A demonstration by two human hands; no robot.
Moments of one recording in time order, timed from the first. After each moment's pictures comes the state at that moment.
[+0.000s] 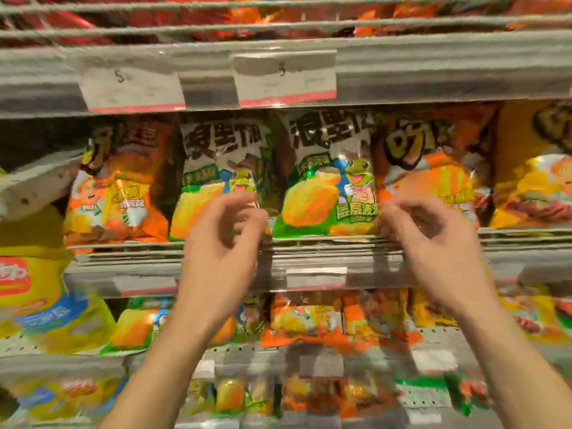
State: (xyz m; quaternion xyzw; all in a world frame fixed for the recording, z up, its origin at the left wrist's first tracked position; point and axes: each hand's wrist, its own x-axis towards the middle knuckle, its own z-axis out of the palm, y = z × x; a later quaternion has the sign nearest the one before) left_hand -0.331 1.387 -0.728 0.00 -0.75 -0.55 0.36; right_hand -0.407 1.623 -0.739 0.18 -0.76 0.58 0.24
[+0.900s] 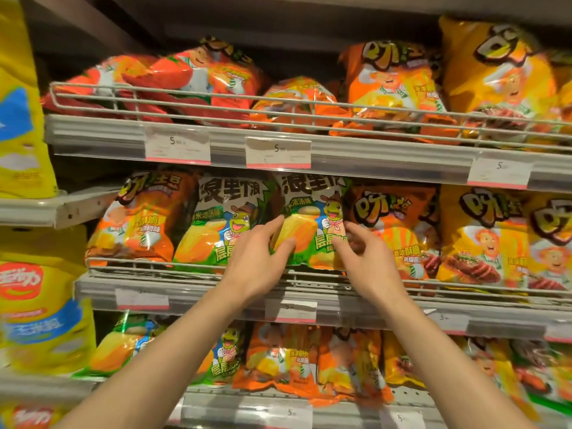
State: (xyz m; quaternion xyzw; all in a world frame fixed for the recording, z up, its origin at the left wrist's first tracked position) left_hand -0.372 1.419 -0.717 0.00 -0.88 -0.35 0.31; right_hand -0.428 1.612 -0.716 0.18 -0.83 0.47 0.22
